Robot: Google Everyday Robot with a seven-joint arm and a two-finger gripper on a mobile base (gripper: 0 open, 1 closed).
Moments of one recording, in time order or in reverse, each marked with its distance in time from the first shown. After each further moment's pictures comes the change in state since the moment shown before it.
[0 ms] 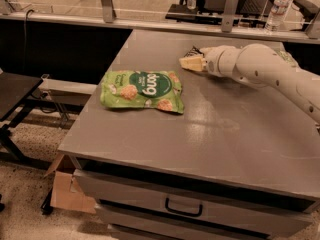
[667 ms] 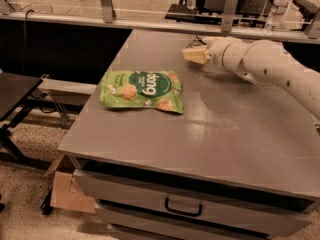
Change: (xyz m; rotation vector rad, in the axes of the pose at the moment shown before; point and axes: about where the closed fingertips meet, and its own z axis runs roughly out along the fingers) arm -0.043 -0.001 -0.019 0.017 -0.120 -0.061
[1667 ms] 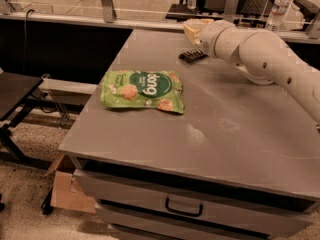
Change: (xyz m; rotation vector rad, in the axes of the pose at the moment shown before) arm -0.075 0.028 -0.012 -0.029 -0.177 -0.064
